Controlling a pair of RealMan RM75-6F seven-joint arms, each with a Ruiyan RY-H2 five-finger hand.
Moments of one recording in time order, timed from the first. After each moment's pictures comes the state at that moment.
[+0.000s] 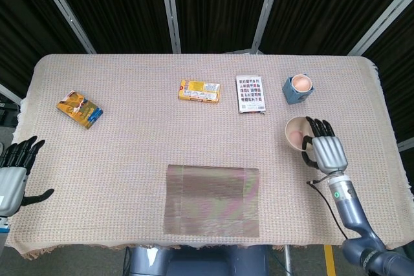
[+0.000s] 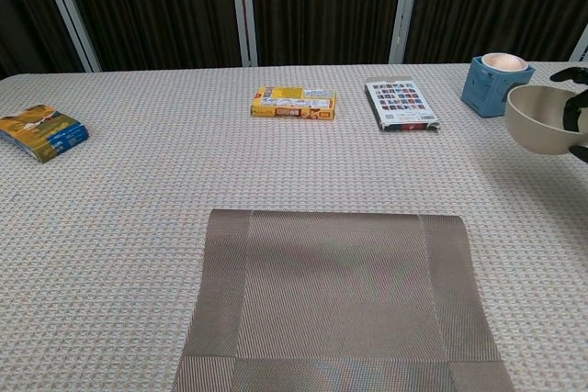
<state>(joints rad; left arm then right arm) -0.12 -1.00 -0.05 -1.85 1.42 1.41 0.15 0.42 -1.46 0.26 -1.22 -1.34 1.02 -0.10</state>
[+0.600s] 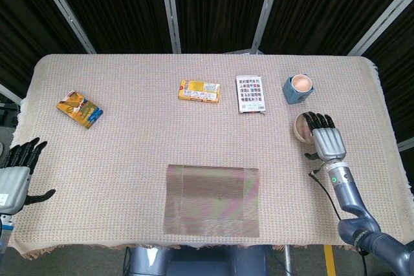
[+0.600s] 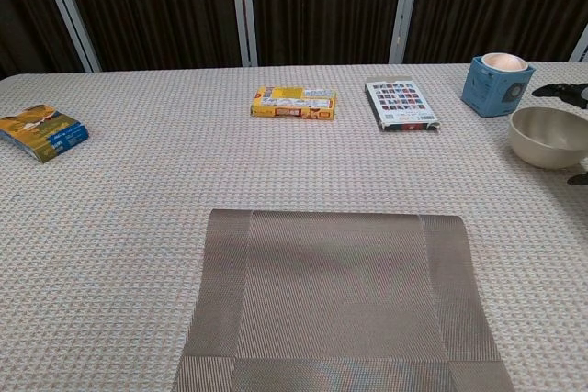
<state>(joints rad) -0.14 -1.02 -0.05 -1.84 1.38 1.37 0.18 0.51 -1.56 0.23 -0.93 -1.35 0.93 -0.01</state>
